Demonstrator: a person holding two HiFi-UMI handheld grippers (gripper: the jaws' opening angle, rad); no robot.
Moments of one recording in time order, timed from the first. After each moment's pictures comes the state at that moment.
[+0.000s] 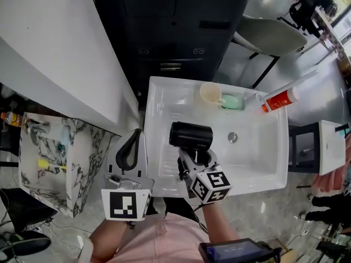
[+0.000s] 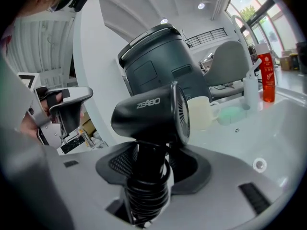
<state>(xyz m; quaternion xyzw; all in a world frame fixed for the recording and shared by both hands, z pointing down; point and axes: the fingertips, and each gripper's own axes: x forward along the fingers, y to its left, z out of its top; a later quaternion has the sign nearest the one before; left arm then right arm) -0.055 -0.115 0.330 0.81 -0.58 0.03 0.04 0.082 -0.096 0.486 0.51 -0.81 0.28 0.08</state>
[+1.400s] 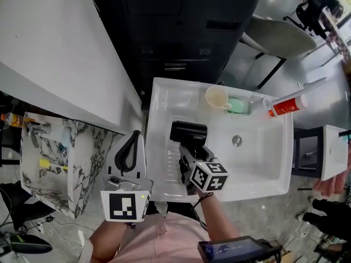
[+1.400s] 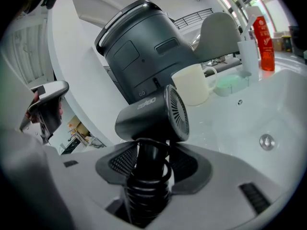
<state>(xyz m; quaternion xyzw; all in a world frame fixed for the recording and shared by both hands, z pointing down) -0.066 -0.134 0.344 0.80 -0.59 0.05 0.05 0.079 -0.121 0.551 0.50 -0.76 0.39 0.11</state>
